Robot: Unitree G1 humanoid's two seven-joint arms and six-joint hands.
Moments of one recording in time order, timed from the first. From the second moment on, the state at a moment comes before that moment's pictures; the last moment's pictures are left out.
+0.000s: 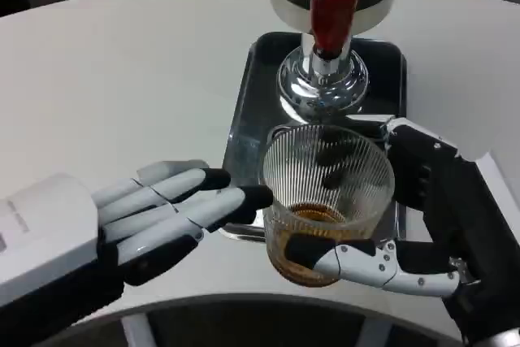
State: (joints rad) left arm 0.24 0.82 0.63 -0.58 -0.23 -0.62 -0.83; right arm 0.16 -0.06 0.17 -0.79 -0.21 0.11 0.10
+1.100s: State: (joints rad) left arm 0.30 0.81 0.68 -0.61 -0.26 -0.66 -0.83; right arm 0.20 -0.14 0.12 -0.90 -0.13 0.20 0.15
